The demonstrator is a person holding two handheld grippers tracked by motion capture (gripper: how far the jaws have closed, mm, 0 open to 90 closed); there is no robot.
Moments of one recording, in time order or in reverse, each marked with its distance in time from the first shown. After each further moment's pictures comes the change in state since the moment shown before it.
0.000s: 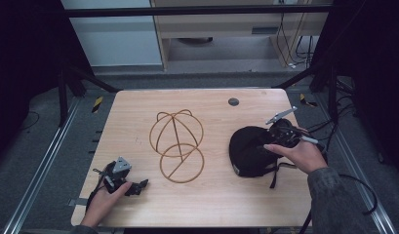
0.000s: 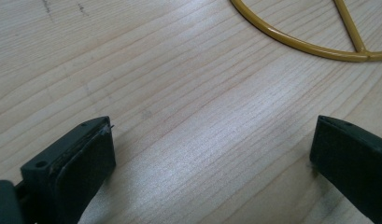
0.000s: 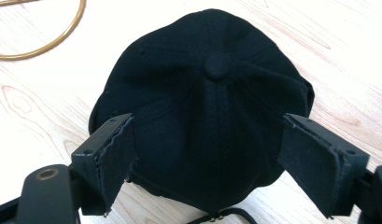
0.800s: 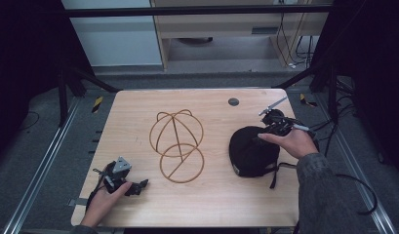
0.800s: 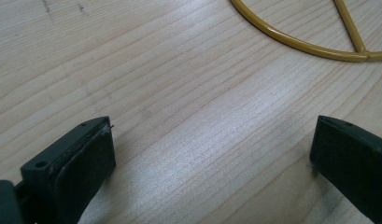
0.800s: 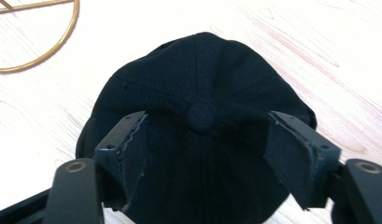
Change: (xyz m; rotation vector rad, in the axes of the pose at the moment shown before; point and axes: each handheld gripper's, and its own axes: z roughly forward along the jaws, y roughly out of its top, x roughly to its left) left arm 0.000 0.000 0.000 -0.001 0.000 -0.003; right arm -0.015 0.030 0.020 0.046 0.041 -0.019
